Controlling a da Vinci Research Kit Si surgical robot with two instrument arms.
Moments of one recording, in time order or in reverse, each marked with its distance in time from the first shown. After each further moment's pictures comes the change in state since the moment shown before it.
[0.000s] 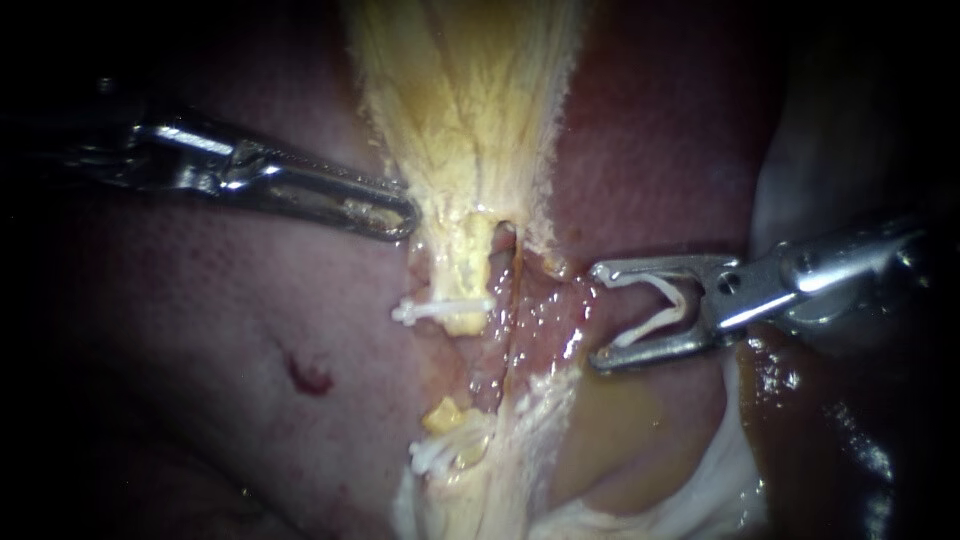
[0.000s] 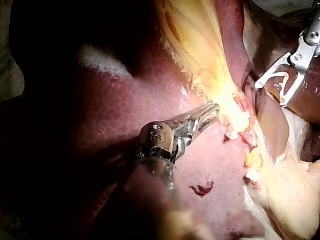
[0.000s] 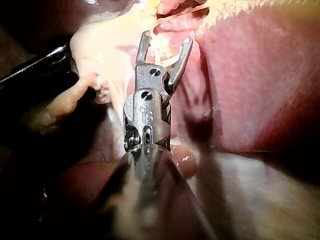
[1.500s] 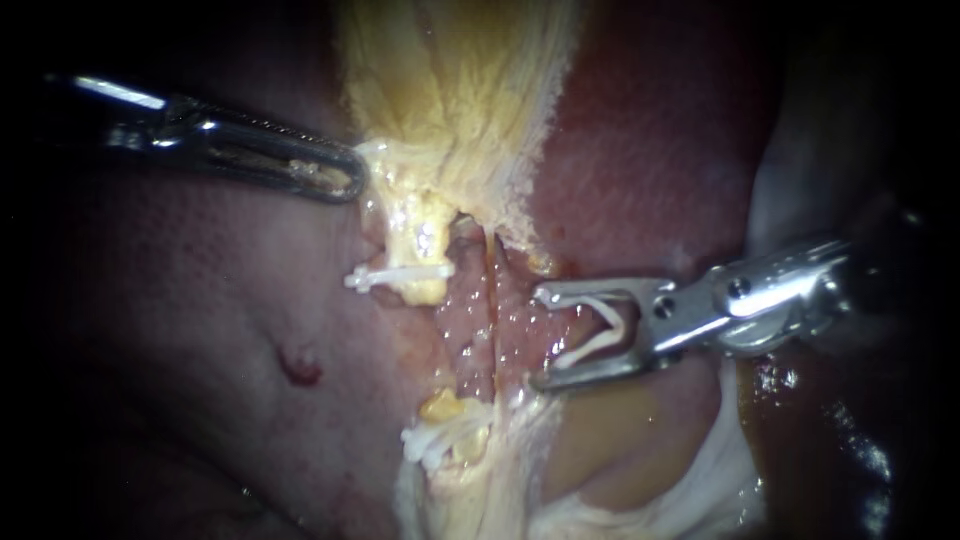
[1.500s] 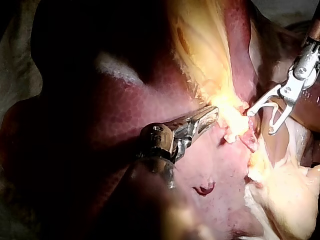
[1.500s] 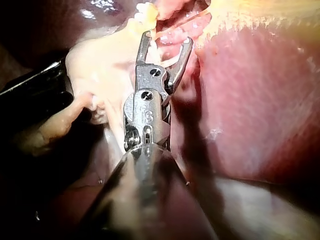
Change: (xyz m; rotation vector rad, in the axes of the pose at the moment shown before) right arm -0.002 -0.001 0.008 0.037 -0.001 0.005; left arm -0.003 0.000 -0.006 -0.015 -0.033 -0.024
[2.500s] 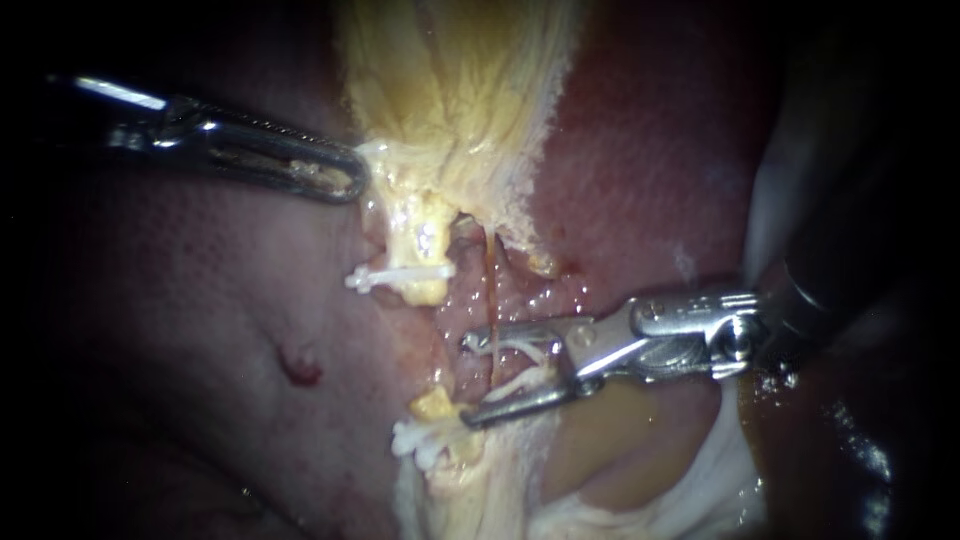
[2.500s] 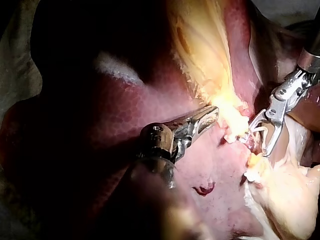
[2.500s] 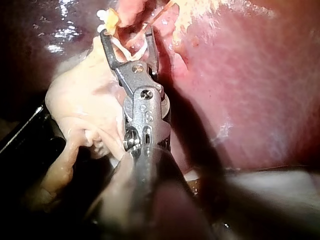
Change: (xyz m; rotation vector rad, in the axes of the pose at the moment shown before) right arm -0.003 0.001 0.007 0.211 0.134 0.197; left arm 0.000 0.000 0.000 -0.001 0.000 0.000
